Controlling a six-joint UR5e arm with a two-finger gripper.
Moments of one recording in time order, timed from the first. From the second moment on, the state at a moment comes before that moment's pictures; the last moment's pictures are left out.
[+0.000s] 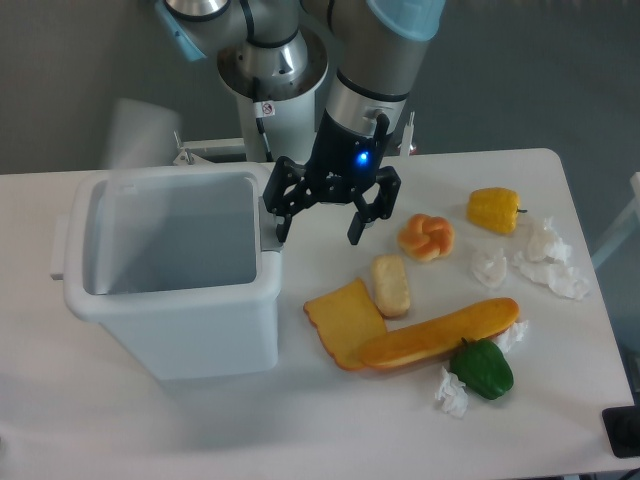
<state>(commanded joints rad) 2.55 -1.68 -1.57 -1.26 1.14 0.30</state>
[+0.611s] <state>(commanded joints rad) 2.60 -1.67 -1.51 -1.26 1.14 0.34</state>
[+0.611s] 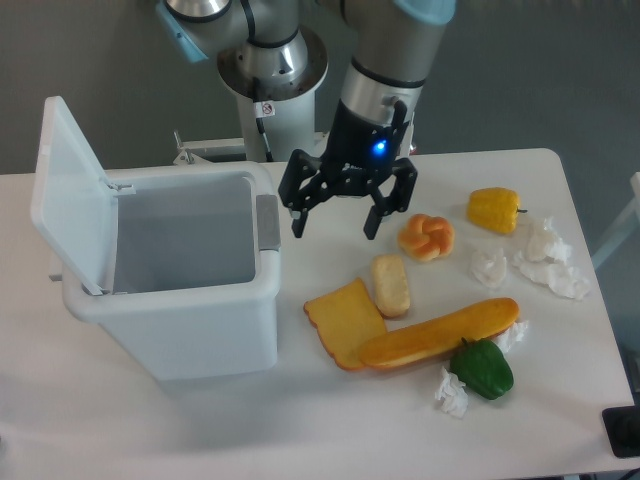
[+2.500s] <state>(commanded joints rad) 2.66 -1.71 -1.53 -1.24 1.58 0.98</state>
